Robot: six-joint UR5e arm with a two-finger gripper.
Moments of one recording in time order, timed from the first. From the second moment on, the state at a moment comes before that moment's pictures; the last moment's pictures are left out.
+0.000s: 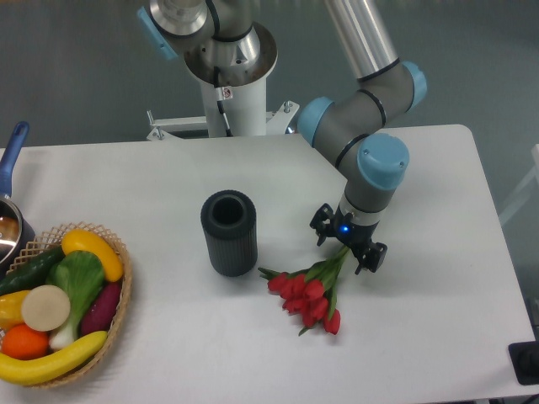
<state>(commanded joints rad) 2.65 -2.06 -1.80 -0.81 1.44 1.35</state>
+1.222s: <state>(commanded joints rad) 2.65 -2.05 -1.79 -0.81 1.44 1.32</state>
